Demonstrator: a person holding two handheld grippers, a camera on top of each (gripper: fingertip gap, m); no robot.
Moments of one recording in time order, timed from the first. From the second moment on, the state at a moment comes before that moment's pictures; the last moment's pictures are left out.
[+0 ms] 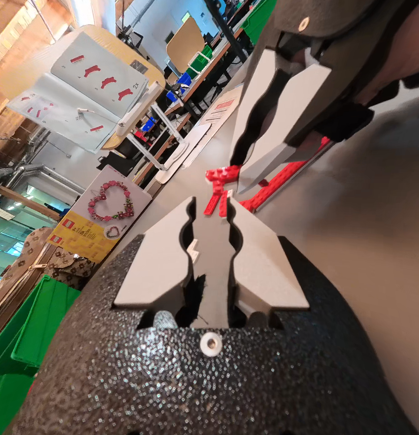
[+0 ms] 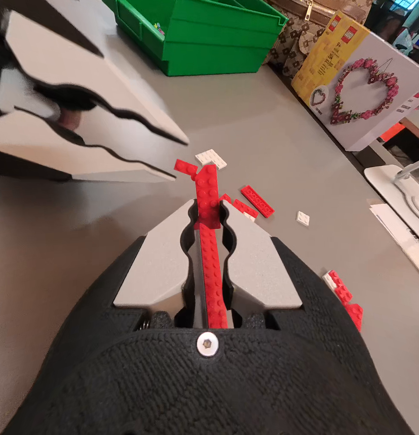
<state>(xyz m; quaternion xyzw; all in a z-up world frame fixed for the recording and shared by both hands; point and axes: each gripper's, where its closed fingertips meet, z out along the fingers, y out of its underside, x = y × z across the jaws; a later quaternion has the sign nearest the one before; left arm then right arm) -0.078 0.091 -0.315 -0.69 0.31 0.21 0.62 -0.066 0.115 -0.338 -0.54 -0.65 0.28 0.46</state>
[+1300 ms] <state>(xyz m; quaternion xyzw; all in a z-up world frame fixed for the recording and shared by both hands) -0.213 0.073 -0.277 -0.69 -0.01 0.07 0.72 -0.125 0.131 -0.295 -0.55 -0.65 0.27 0.44</state>
